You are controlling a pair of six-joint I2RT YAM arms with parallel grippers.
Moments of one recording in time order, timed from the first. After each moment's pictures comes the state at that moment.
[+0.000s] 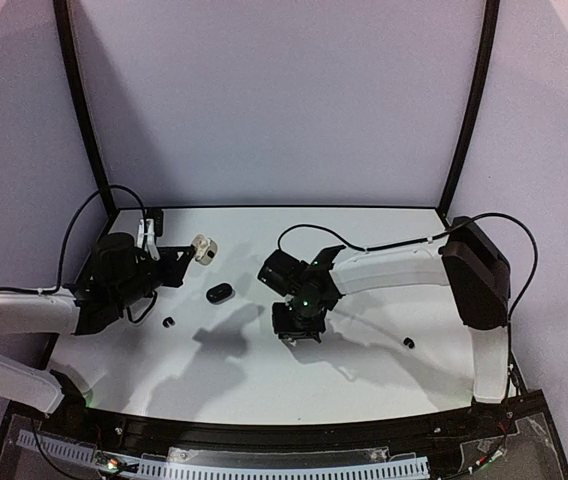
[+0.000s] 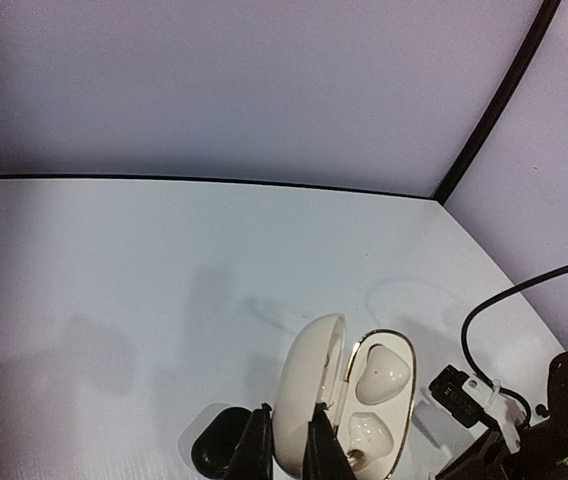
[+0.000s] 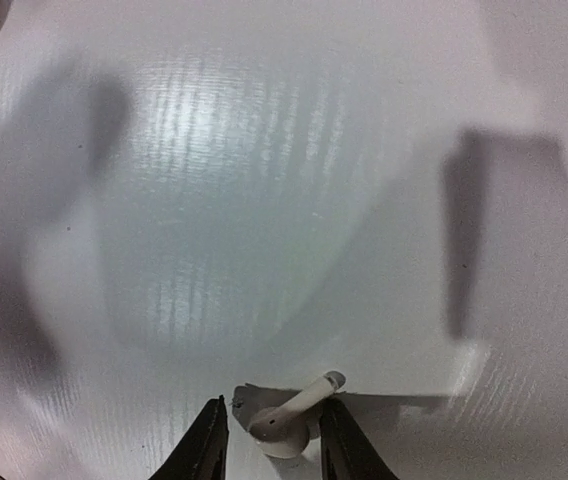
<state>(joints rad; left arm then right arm) -0.62 1.21 0.53 0.48 -0.11 -0.37 1.02 2.07 1.47 -0.67 0.07 0.87</state>
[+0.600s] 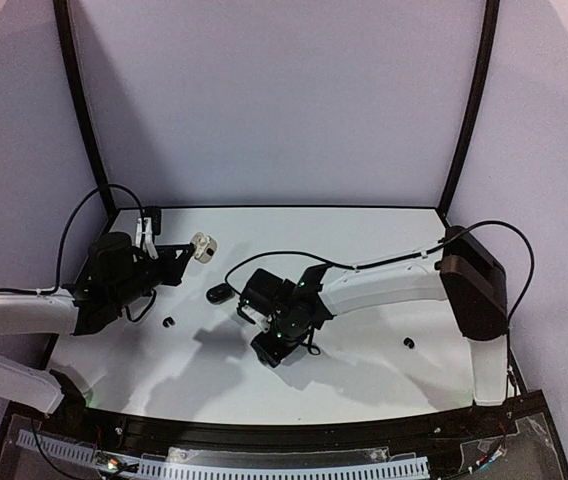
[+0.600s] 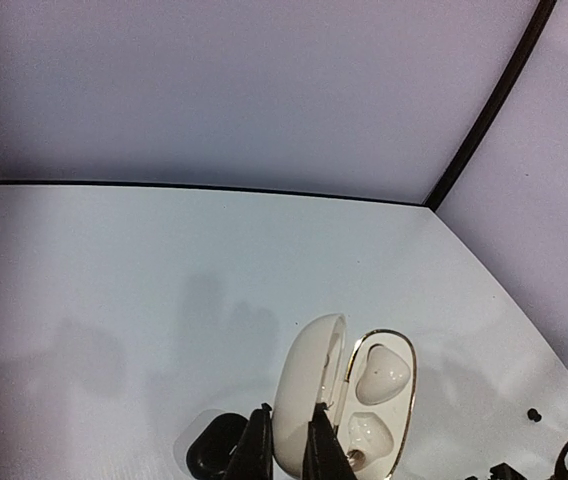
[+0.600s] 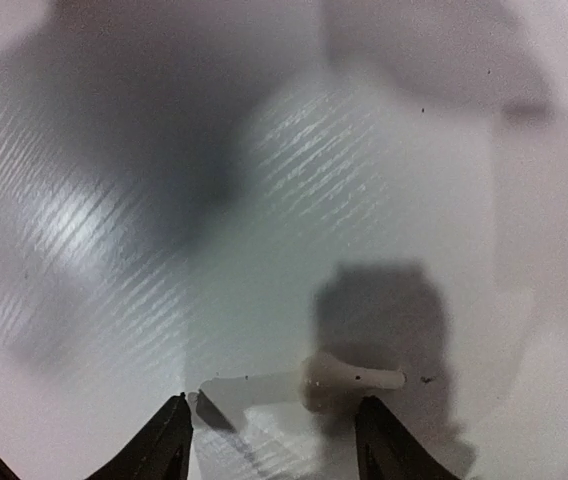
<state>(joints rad) -0.61 1.20 0.52 0.50 -0.09 -0.38 1.13 2.08 1.48 -0.61 0.05 0.27</state>
